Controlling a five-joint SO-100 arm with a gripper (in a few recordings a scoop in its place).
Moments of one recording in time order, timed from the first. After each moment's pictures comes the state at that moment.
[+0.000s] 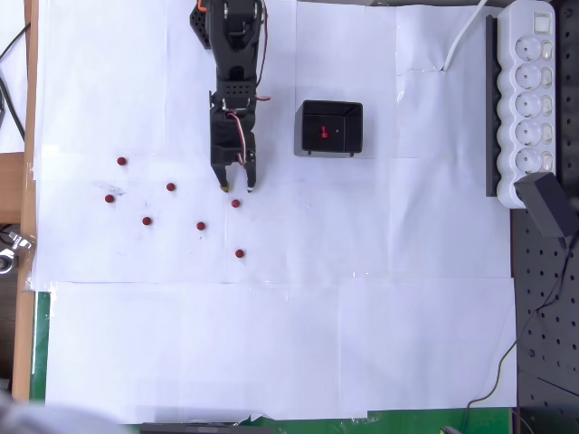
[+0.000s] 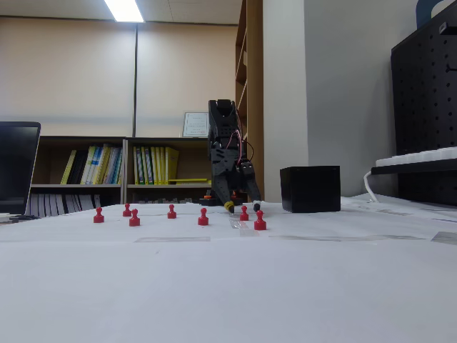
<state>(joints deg) -4.3 86.7 35.6 -15.4 -91.2</state>
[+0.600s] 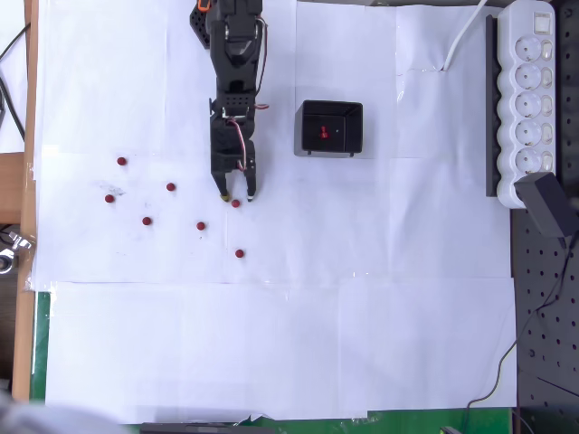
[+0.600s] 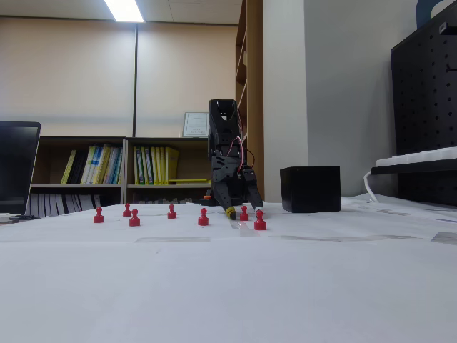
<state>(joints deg) -4.5 98.5 41.5 -24.8 -90.2</state>
